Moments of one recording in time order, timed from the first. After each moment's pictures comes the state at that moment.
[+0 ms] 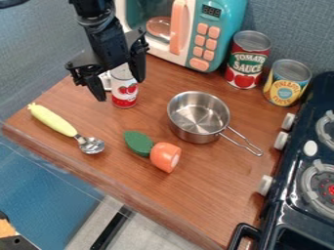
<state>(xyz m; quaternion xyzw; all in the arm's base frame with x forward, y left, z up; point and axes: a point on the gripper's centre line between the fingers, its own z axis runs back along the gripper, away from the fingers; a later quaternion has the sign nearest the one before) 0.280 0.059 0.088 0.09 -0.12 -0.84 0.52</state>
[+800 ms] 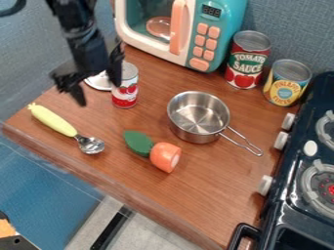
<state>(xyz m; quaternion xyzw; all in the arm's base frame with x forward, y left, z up) 0.276 0.103 0.052 0.09 -0.08 -0.81 0.58</state>
